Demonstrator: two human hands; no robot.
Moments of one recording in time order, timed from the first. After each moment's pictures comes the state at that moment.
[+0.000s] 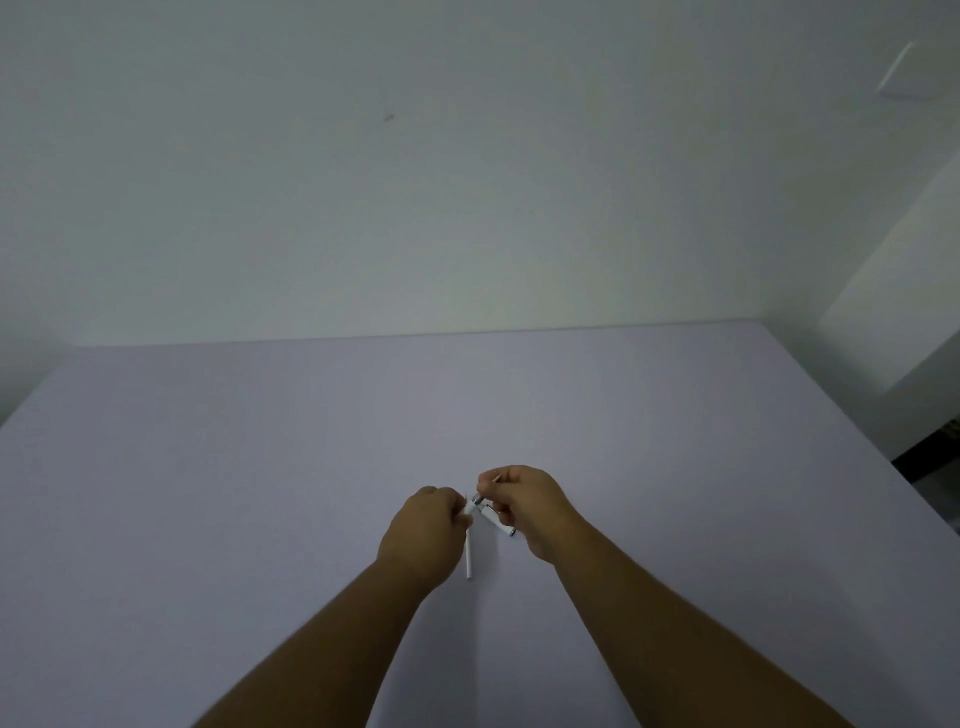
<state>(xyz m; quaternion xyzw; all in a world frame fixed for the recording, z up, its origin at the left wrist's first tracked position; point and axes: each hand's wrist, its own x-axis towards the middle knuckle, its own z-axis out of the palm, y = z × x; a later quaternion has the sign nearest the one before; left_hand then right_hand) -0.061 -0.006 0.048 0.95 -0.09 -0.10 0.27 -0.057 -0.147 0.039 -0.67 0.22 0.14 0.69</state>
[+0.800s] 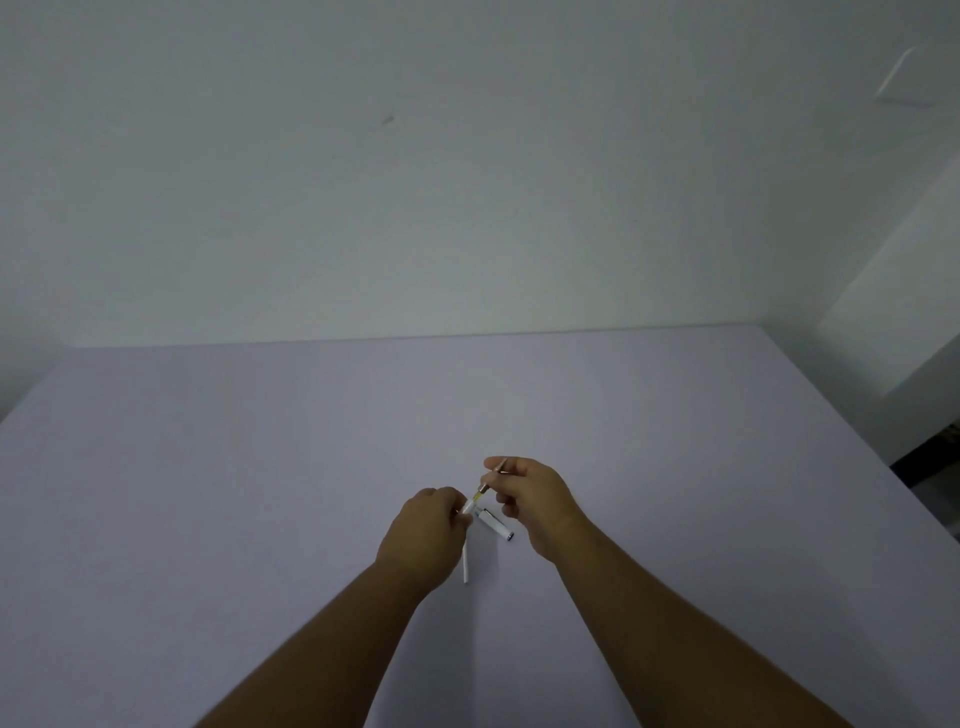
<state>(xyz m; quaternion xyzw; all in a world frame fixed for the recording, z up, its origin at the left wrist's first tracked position) -0.057 -0.008 0.043 0.95 -0.10 -0.10 0.30 -0.052 -0.154 0.041 -0.65 0.22 0.10 0.72</state>
